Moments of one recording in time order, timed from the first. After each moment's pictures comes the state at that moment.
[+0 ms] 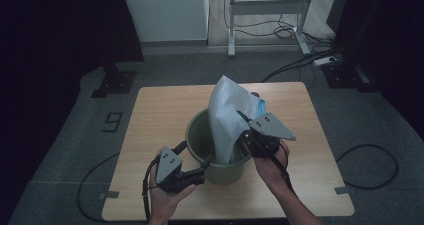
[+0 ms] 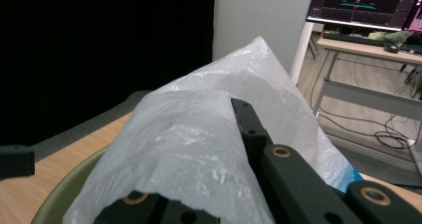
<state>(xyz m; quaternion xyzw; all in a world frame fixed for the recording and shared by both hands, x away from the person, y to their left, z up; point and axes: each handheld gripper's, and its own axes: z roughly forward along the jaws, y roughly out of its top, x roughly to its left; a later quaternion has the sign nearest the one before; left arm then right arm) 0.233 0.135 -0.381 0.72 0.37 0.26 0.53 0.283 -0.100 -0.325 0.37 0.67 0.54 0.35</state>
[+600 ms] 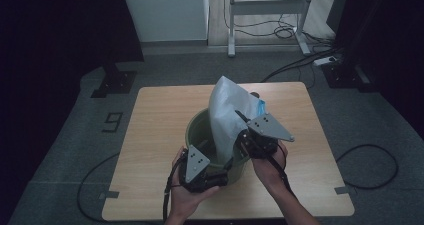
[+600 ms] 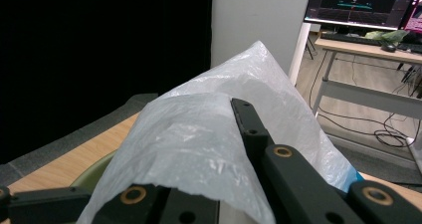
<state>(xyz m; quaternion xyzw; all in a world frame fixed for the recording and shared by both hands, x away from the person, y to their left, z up) 0.235 0.084 -0.383 0.74 0.34 0.27 0.51 0.278 -0.096 -0.322 0.37 0.66 0.55 0.35</state>
